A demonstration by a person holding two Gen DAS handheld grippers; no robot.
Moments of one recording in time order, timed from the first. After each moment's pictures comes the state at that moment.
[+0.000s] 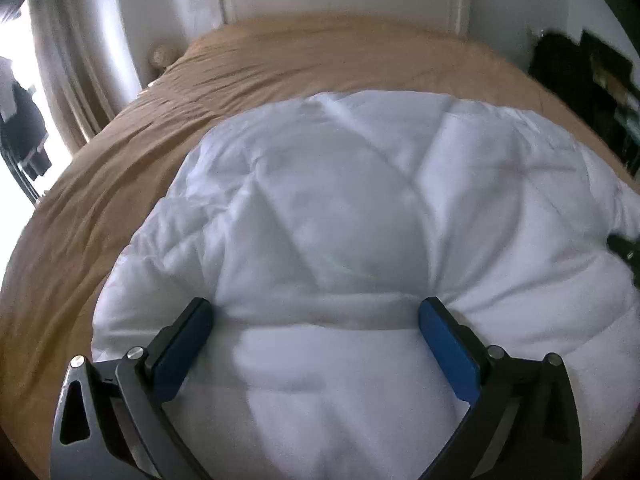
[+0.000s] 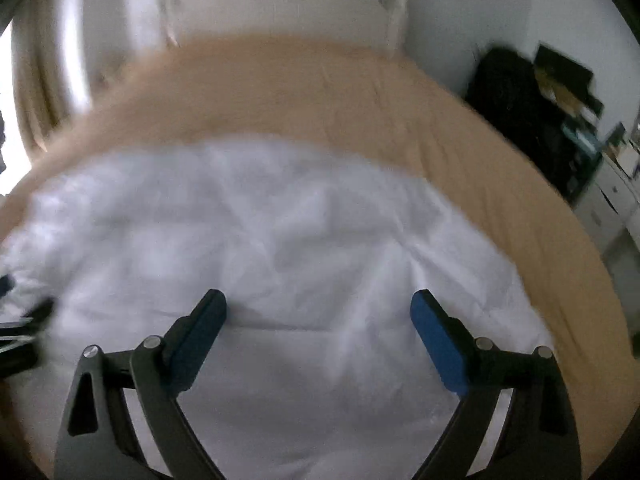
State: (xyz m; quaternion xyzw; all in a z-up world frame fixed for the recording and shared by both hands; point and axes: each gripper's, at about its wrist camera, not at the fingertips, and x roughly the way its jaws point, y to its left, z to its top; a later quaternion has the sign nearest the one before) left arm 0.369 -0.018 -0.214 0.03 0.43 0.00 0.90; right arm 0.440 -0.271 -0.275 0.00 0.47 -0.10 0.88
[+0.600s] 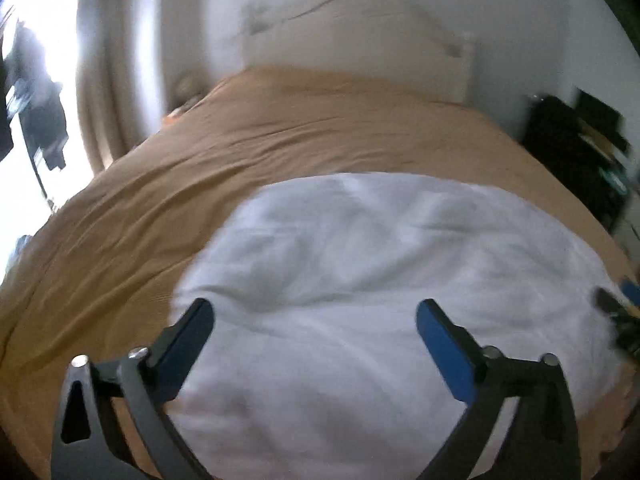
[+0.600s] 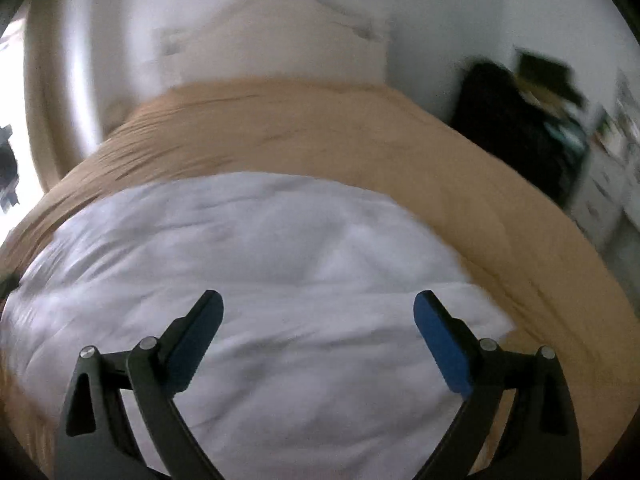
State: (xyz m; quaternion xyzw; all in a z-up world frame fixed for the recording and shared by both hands) left arm 0.296 -0.017 -0.152 0.00 0.34 -0.02 0.94; right arm 0.343 -0.230 -0.226 -0.05 0.33 -0.04 0.94
